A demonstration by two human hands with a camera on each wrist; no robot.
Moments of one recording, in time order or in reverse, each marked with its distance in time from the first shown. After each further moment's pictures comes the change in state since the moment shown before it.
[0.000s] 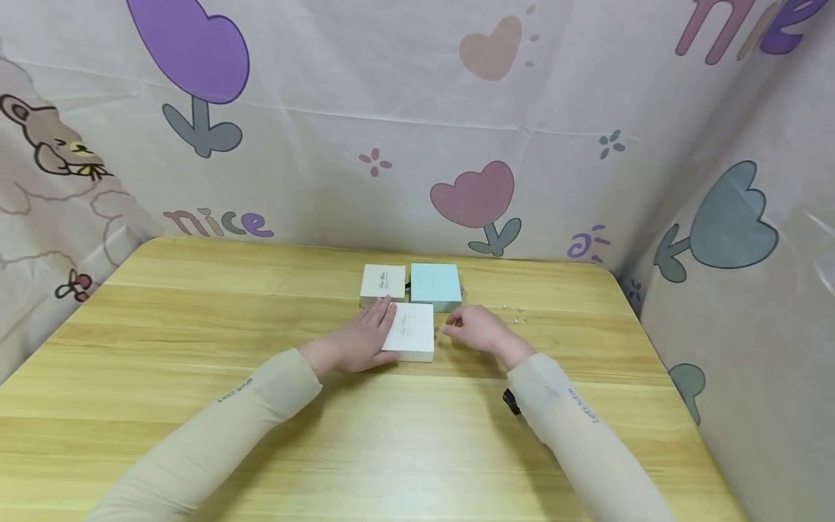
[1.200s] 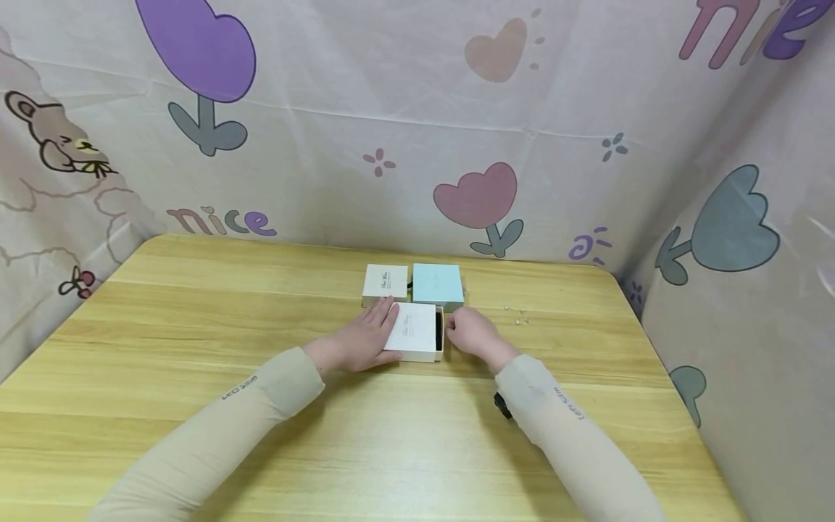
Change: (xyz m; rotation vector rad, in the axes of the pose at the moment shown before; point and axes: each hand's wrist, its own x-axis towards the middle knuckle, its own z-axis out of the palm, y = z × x) left_hand -0.002 0.001 -0.001 -0.002 0.009 0.006; right_hand 0.005 -0.014 0.013 -0.046 0.007 0.122
